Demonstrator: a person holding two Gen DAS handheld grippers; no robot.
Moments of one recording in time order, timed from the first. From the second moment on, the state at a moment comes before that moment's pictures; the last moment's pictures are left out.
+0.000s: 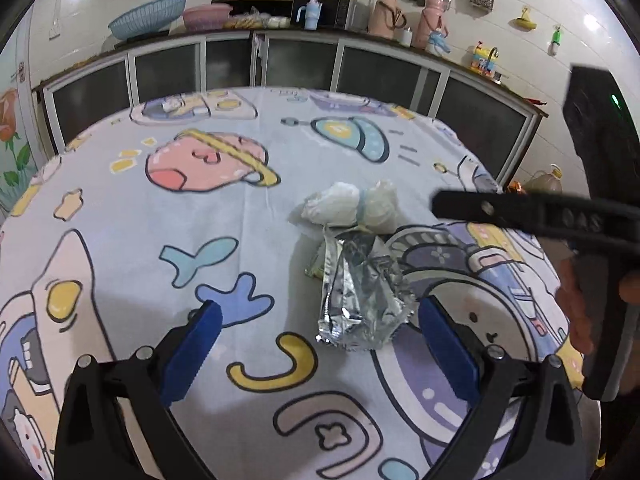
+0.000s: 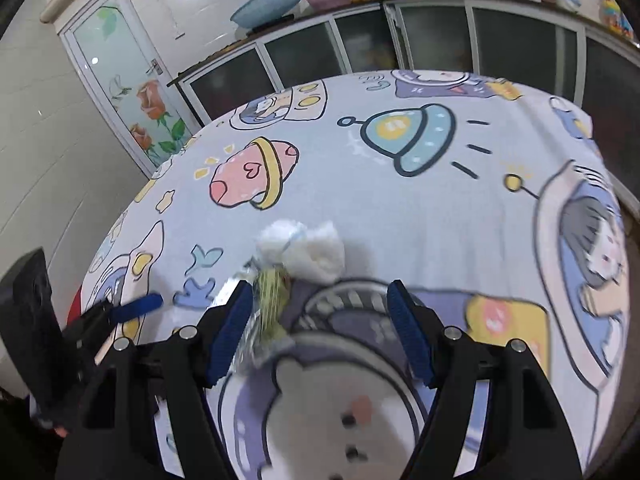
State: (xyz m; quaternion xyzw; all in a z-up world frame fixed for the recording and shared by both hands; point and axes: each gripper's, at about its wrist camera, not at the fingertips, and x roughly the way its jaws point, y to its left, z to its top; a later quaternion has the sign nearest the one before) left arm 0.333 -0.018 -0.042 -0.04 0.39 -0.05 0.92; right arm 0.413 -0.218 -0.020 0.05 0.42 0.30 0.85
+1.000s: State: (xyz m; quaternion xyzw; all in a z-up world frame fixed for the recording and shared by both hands) left arm 0.339 -0.008 -0.040 -0.08 0.42 -0.08 0.90; right arm 0.454 -0.198 -0.036 0.13 0.48 0.29 0.82
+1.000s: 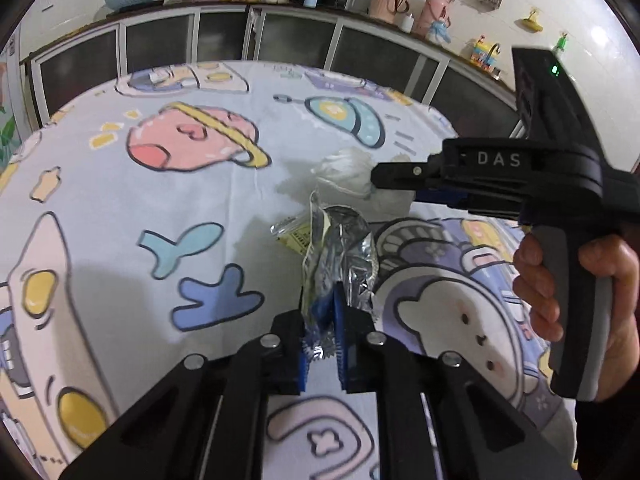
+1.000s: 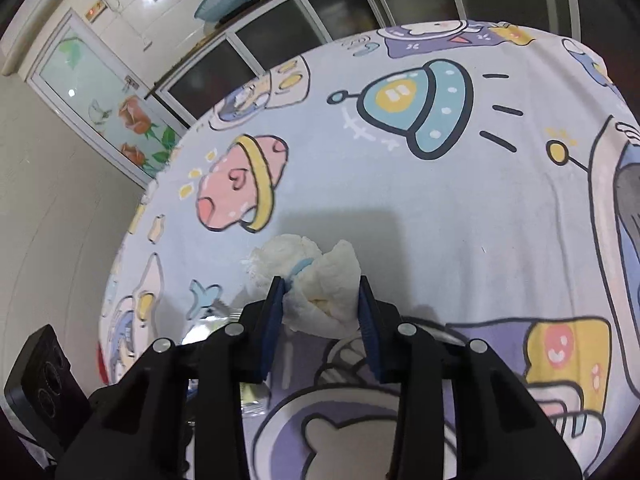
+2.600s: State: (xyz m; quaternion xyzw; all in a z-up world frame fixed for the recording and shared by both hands) left arm 0.174 -0.166 0.053 0.02 0.32 -0.25 0.91; right arm 0.169 -0.459 -0.001 0.25 0.36 0.14 0.89
